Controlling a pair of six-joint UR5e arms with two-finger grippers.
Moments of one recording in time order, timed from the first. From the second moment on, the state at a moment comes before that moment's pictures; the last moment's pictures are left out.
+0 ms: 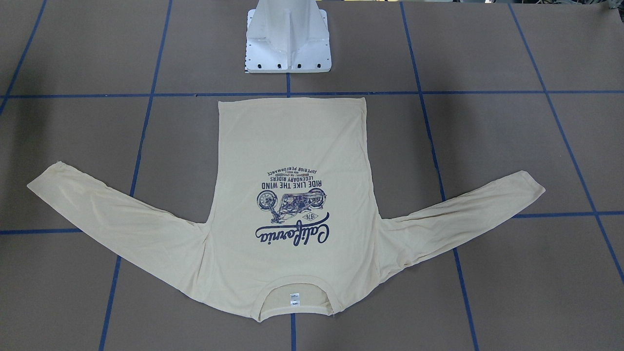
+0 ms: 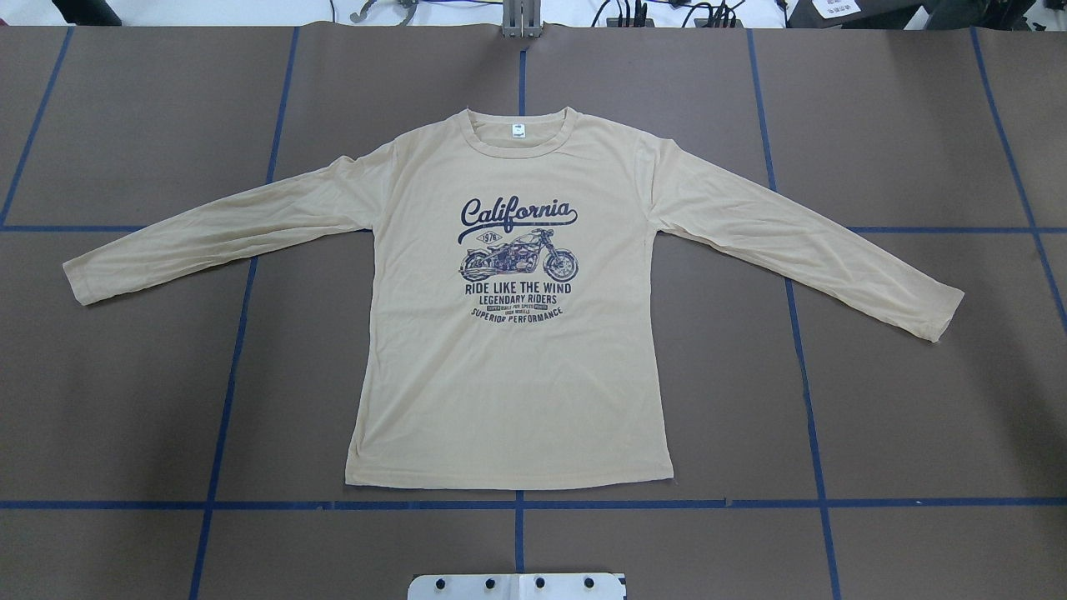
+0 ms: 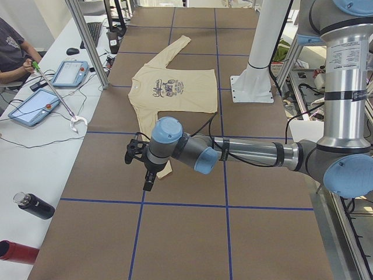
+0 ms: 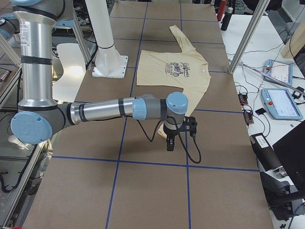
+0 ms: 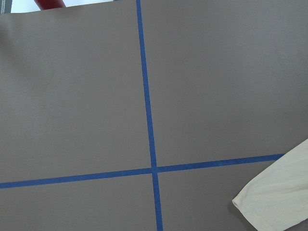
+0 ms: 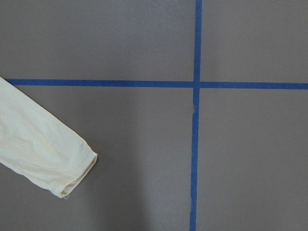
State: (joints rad) left arm -1.53 -1.50 -1.72 -1.96 -2.28 -0.26; right arm 1.50 -1.61 1.79 -1.69 2.35 0.07
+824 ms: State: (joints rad) left arm -1.53 -1.48 -1.75 -1.96 -2.32 -0.25; right arm 1.49 -1.62 1.79 -1.69 2.39 0.07
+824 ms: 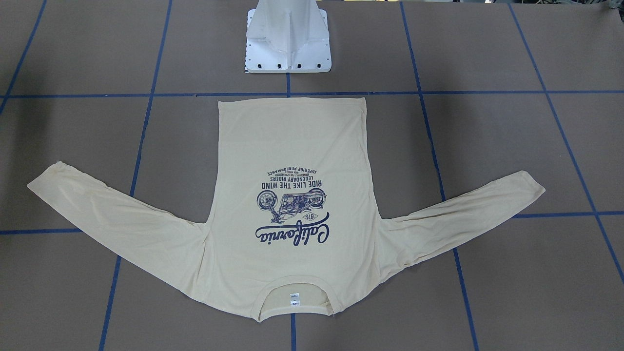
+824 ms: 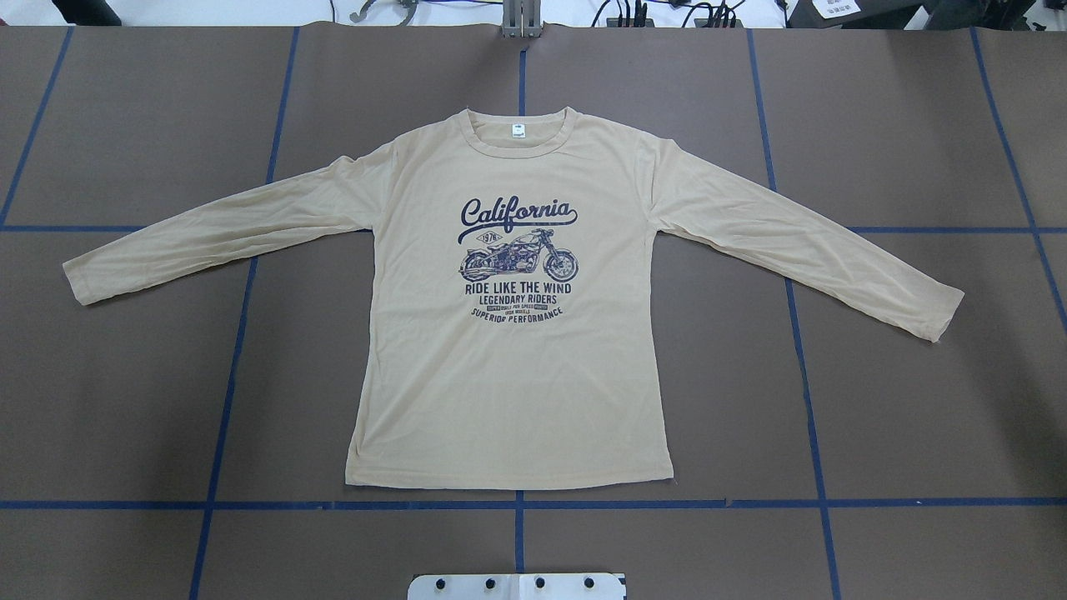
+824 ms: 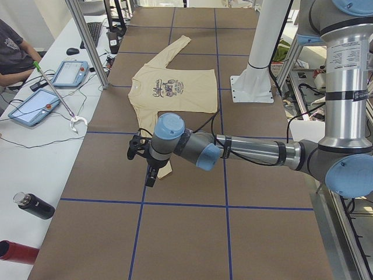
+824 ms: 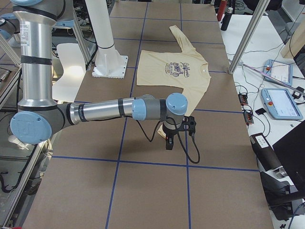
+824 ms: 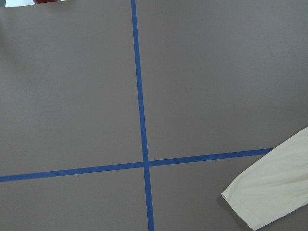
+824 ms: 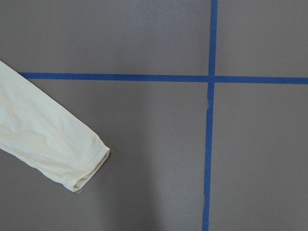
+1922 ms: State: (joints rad) left arm -1.51 -1.48 -1.74 -2.06 -2.41 -0.26; right arm 1.25 -1.62 1.56 -1.10 2.39 0.57
